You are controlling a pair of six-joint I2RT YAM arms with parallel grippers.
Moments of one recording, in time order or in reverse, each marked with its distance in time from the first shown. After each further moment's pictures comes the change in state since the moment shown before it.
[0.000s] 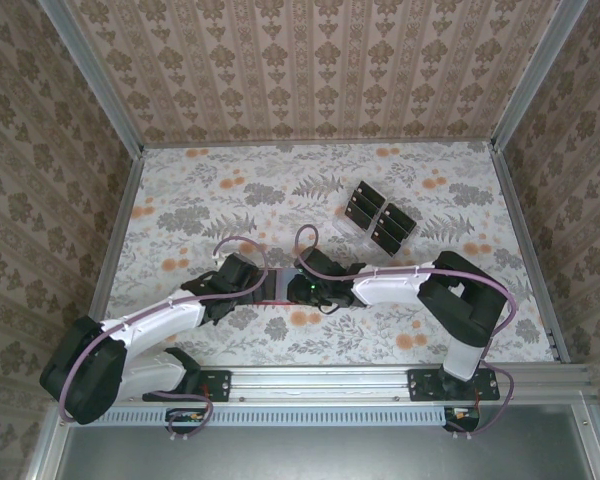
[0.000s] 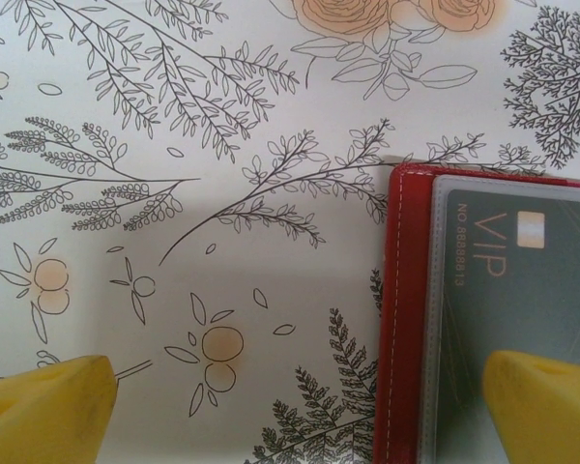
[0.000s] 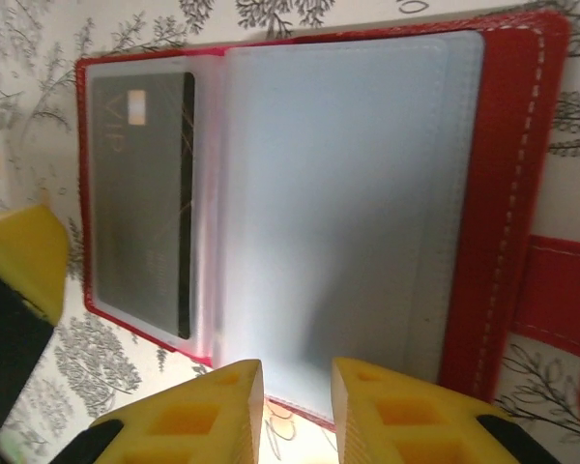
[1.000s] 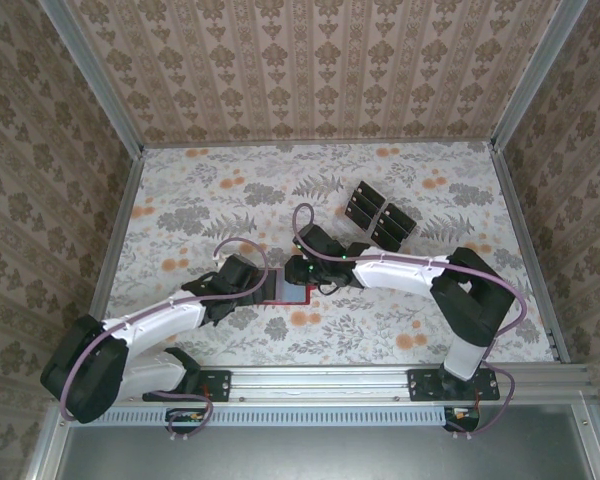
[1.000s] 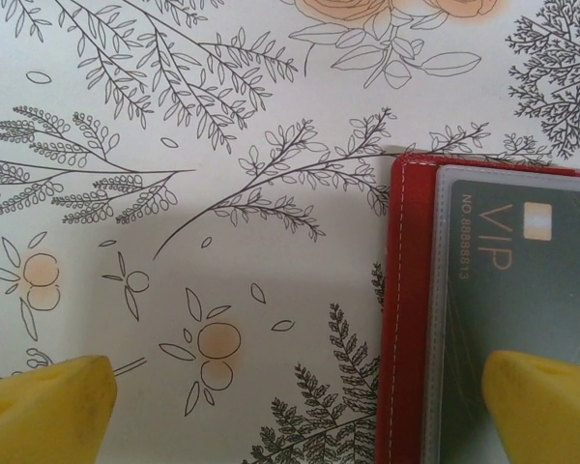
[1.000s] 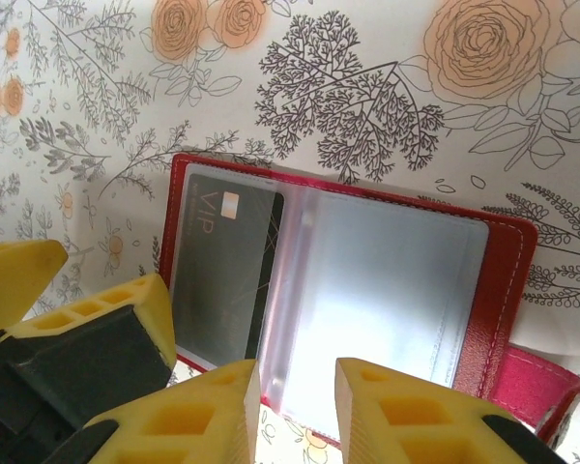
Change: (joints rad) left arm 0.000 0.009 -0.010 0.014 0.008 0.000; right arm -0.063 -0.022 0.178 -0.204 0.005 -0.177
